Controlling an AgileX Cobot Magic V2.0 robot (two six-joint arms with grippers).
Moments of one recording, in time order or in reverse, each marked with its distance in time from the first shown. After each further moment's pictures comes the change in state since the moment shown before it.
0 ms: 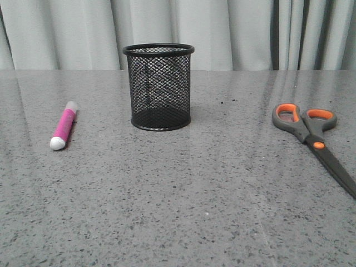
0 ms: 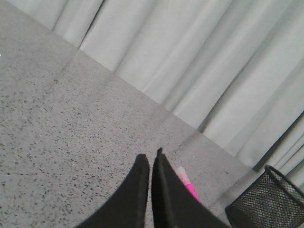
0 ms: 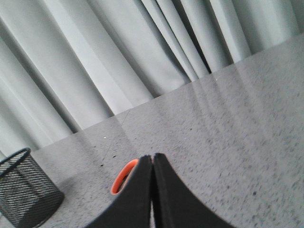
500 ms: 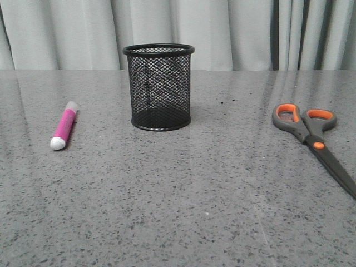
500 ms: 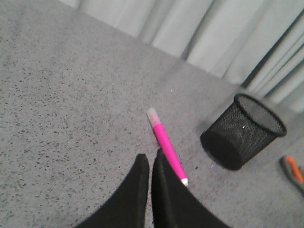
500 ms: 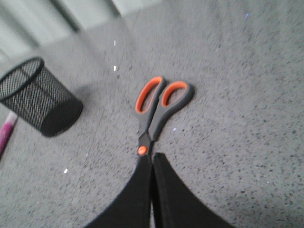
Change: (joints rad) left arm 0.000 0.301 -0.365 0.180 0.441 0.014; right arm 0.000 0.353 -0.400 -0.072 0.529 0.002
